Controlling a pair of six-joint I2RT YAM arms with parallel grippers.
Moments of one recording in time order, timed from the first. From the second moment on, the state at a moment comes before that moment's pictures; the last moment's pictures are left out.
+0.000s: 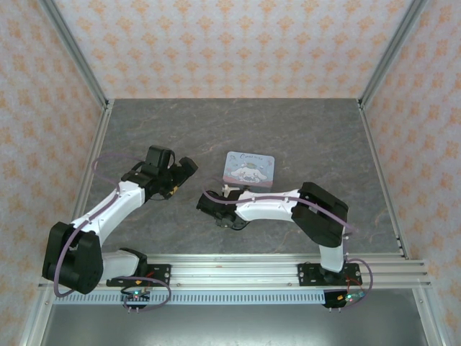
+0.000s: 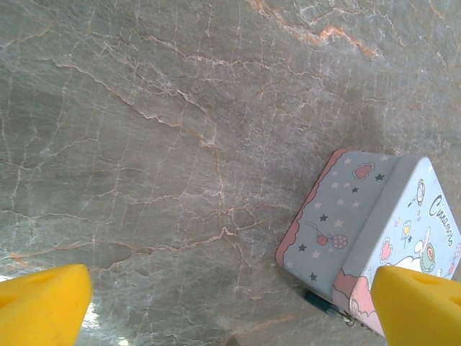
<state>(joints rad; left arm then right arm) -0.25 1.25 0.77 -0.44 0.16 -1.03 1.14 1.89 1.20 -0.70 0.26 1.14</state>
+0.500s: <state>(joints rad) -0.25 1.25 0.77 -0.44 0.16 -1.03 1.15 1.87 1.18 -0.66 0.27 1.14</state>
